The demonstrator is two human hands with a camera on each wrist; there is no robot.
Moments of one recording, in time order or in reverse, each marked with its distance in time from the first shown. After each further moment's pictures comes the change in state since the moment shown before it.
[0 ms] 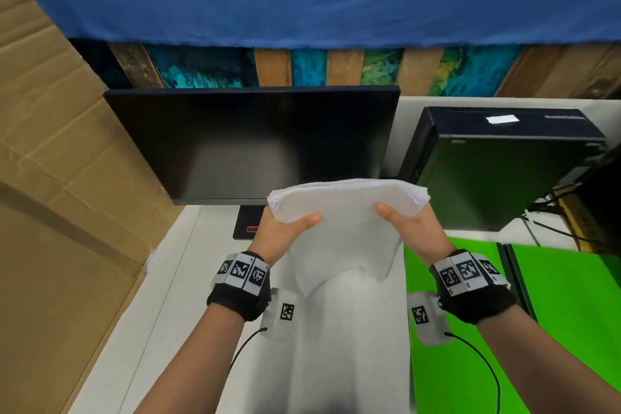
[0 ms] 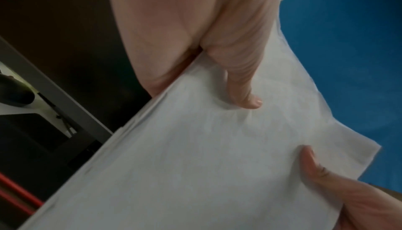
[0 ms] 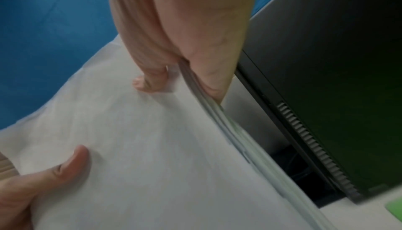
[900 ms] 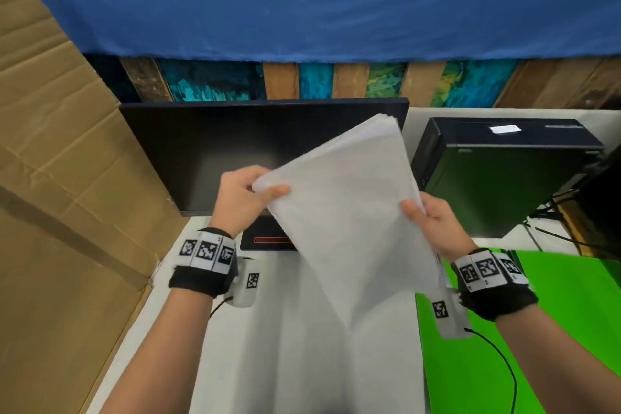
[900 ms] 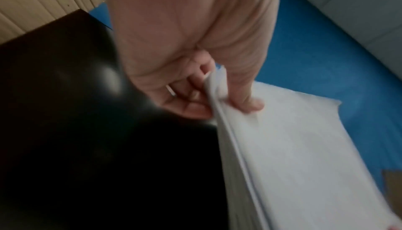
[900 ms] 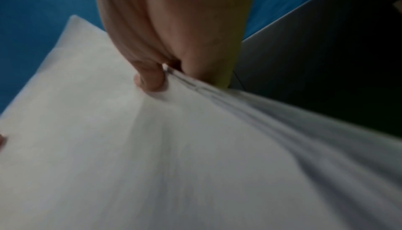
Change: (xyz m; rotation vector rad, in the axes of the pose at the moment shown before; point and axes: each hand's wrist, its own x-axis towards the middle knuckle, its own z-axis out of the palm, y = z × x) left_hand 0.018 0.065 -0.065 0.371 0.152 0.251; right_hand 0.005 -0.012 -0.008 -0.130 0.028 0.083
